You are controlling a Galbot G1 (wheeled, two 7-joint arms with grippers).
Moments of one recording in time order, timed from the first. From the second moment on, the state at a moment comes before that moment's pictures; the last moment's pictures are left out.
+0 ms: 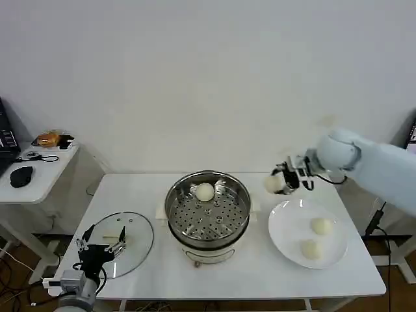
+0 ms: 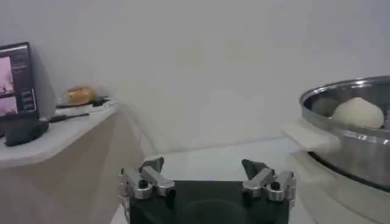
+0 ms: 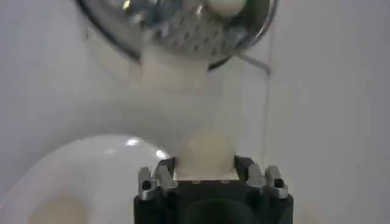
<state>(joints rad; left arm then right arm) 1.60 -1.18 -0.65 -2.11 -0.25 0.24 -0.14 0.57 0.72 -1.24 1.54 0.34 -0.33 -0.84</state>
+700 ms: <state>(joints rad) 1.57 -1.18 -0.66 -2.08 -0.25 0.24 -0.13 0.58 1.11 -1.31 1.43 0.63 -0.53 -0.73</state>
